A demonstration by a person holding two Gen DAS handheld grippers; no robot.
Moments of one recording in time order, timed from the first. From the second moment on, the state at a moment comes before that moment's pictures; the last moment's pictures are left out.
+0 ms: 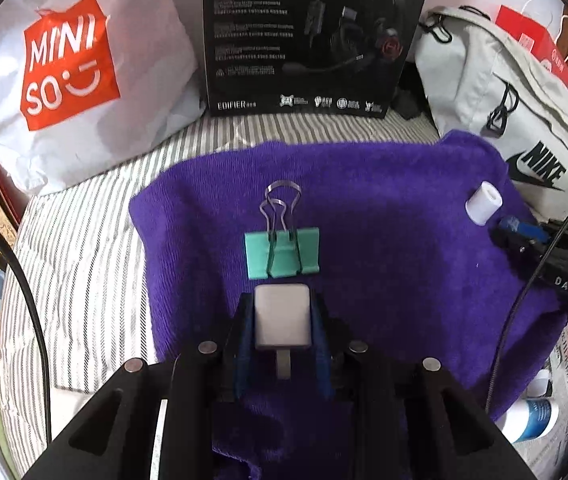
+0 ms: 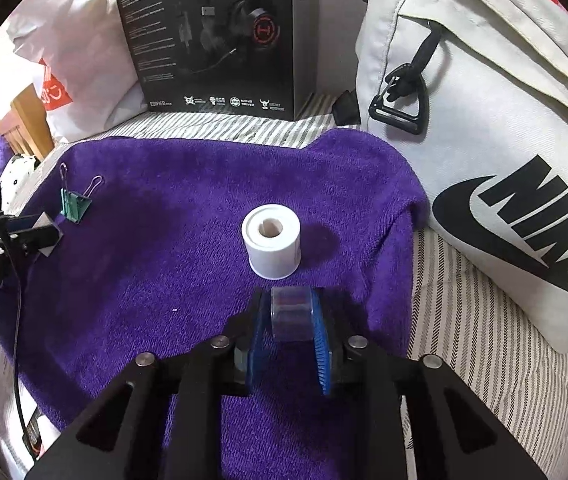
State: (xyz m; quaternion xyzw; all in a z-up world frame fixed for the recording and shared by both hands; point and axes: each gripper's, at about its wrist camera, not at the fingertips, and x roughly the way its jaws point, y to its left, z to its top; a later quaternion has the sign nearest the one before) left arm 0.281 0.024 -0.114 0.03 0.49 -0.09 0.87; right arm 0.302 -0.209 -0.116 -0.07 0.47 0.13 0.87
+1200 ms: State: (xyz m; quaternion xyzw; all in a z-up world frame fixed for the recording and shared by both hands) left arm 0.146 0.020 -0.073 0.05 0.47 -0.06 0.88; right arm 0.133 -0.235 -0.070 -0.01 0.44 0.10 0.89
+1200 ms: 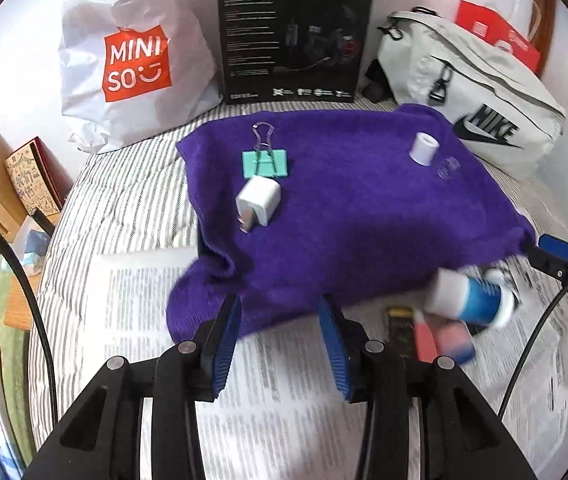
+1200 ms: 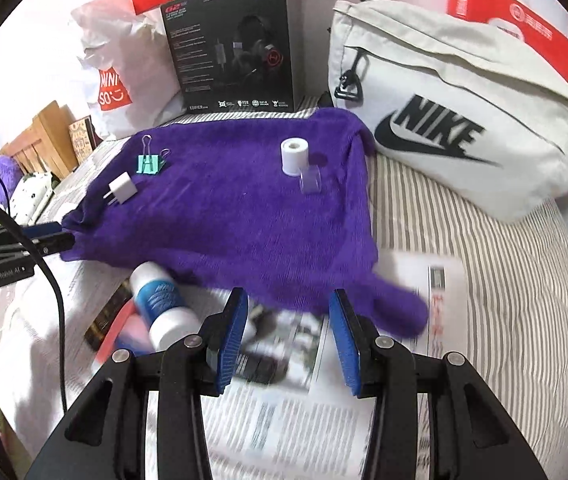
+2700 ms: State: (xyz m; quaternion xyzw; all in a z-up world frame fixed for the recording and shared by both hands) left arm 0.101 -0.009 -0.123 0.08 0.48 -0.12 0.87; right arm 0.090 -0.210 -0.095 0.02 0.42 0.15 0.89
